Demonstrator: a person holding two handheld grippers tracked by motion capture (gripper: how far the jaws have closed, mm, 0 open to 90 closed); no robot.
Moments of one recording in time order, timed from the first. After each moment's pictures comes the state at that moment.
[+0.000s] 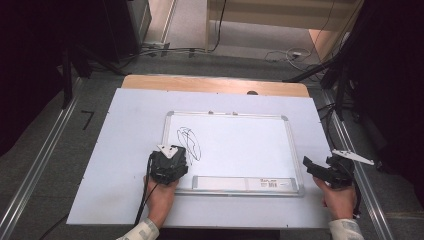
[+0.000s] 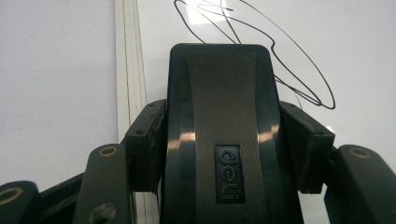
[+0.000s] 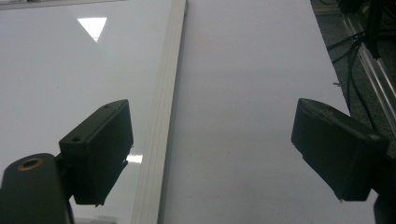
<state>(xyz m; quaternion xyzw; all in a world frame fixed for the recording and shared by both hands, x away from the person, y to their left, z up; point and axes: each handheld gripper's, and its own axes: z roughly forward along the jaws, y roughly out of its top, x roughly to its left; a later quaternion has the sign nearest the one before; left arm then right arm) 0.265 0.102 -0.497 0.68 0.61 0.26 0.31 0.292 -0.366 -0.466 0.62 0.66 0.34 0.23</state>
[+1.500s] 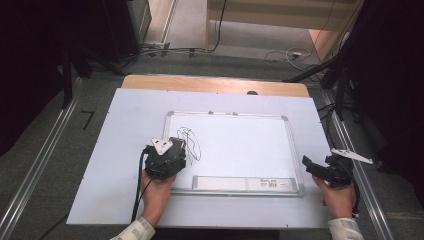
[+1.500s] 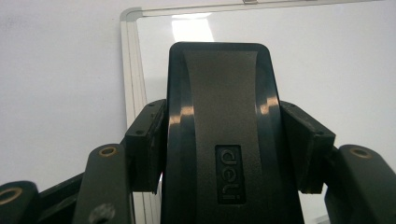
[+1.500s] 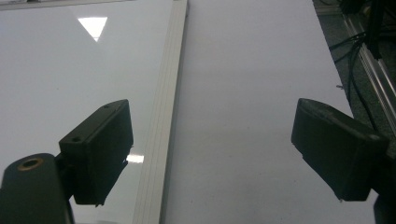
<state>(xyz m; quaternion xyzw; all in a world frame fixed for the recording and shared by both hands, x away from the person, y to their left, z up) 0.261 0.112 -0.467 0.67 0.59 0.26 0.37 0.294 -0.364 -0.467 0.62 0.67 0.34 0.23</state>
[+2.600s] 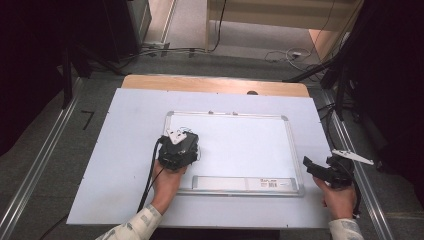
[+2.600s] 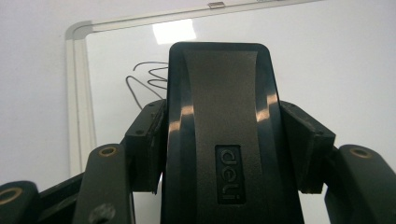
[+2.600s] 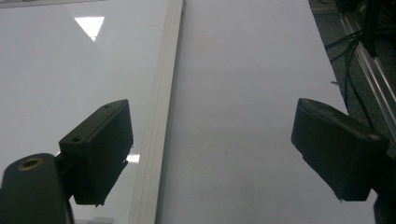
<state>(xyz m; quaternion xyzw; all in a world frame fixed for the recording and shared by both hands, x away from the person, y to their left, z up) 0.296 0.087 -0.470 0.71 0.56 0.23 0.37 0.292 -0.365 -0.467 0.63 0.66 0.34 0.24</state>
